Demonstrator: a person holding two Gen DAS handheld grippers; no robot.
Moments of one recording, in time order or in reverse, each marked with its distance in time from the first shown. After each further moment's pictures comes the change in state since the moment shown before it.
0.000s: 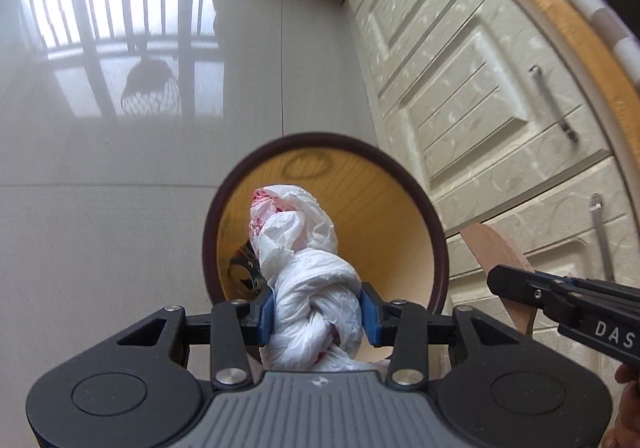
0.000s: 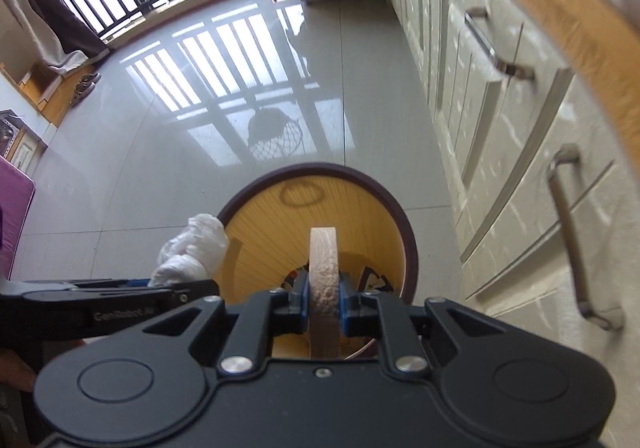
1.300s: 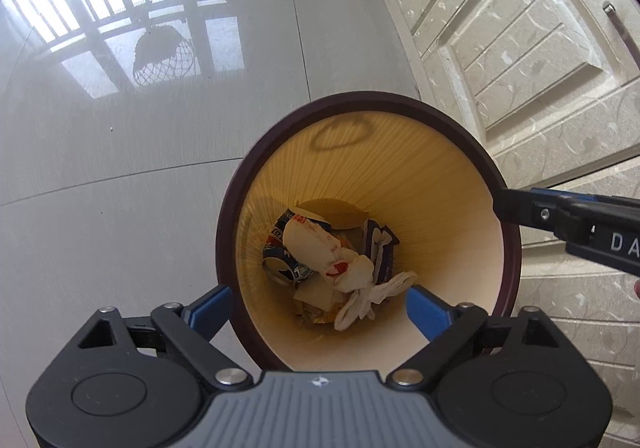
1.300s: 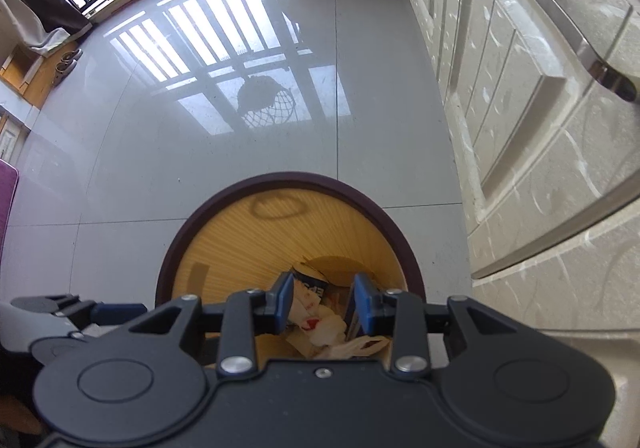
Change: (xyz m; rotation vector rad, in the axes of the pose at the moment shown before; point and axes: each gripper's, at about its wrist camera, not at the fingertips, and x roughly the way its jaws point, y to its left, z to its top) left arm 0.048 -0.002 0.037 0.110 0.186 0.152; right arm 0.081 -0.009 0.053 -0.006 0.113 -0.015
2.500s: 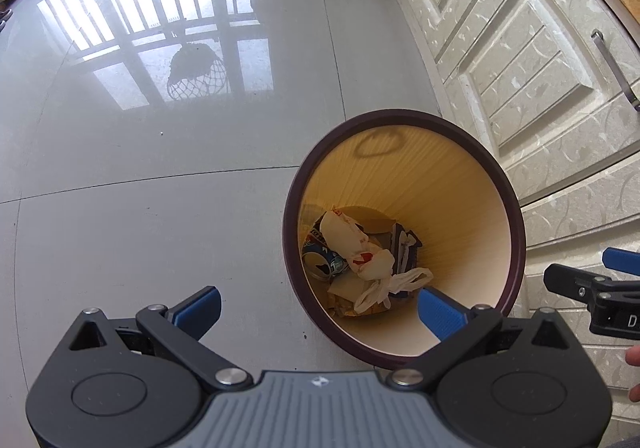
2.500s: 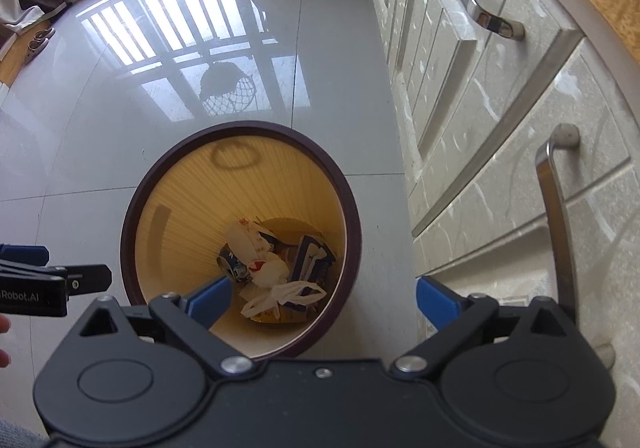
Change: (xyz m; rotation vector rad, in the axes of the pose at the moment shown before) left arm -0.053 0.022 -0.034 -0.047 -0.083 0.062; right arm -0.048 -0.007 -0.051 -0.025 0.017 -0.143
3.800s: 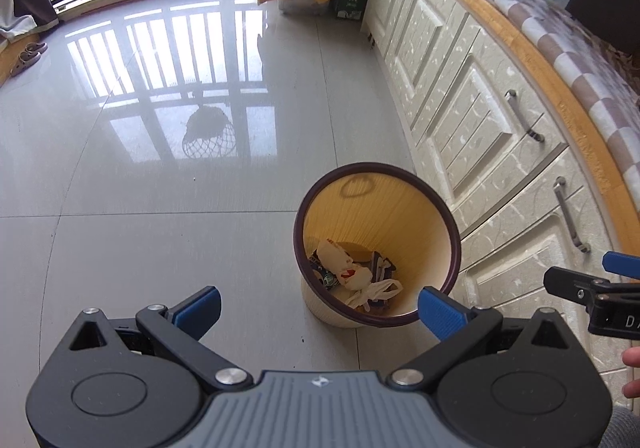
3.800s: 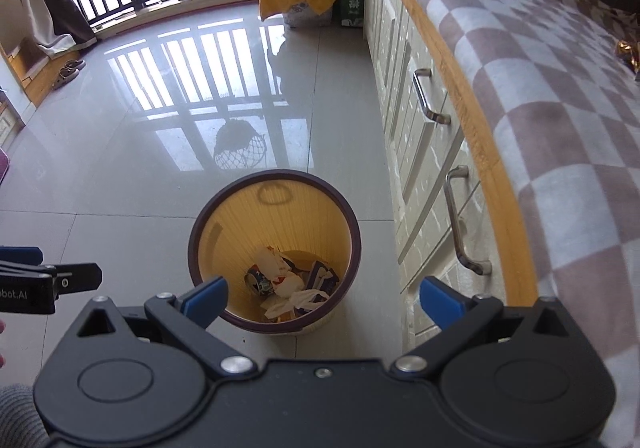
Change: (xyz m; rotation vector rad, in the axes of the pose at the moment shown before) left arm -0.148 -0.006 -0.080 -0.020 -0.237 -0.006; right arm -0.153 0.023 -0.060 -0.049 -0.218 -0.008
